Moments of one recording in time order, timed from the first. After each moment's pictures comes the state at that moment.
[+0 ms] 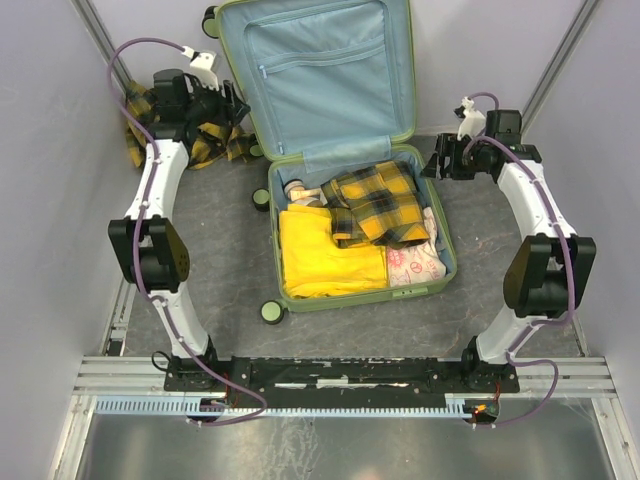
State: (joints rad) left arm 0.02 1.94 1.90 -0.26 0.54 0.06; right arm -0.05 1.72 1.55 -0.62 -0.56 0.02
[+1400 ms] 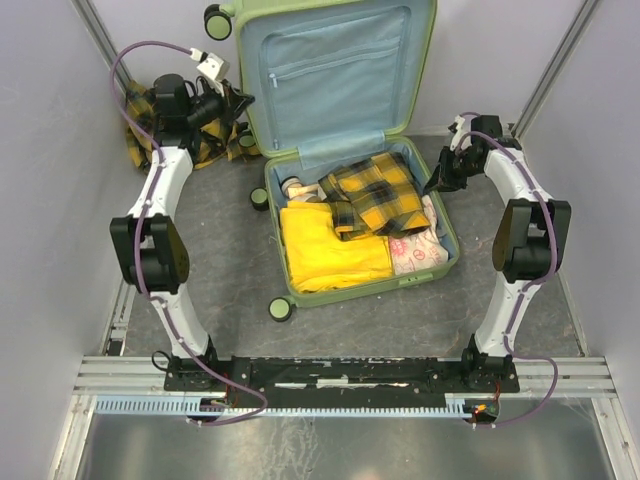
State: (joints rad) left arm 0.02 1.96 1.82 0.11 0.78 0.08; right arm -0.05 2.02 1.71 -0.77 -0.48 0.15
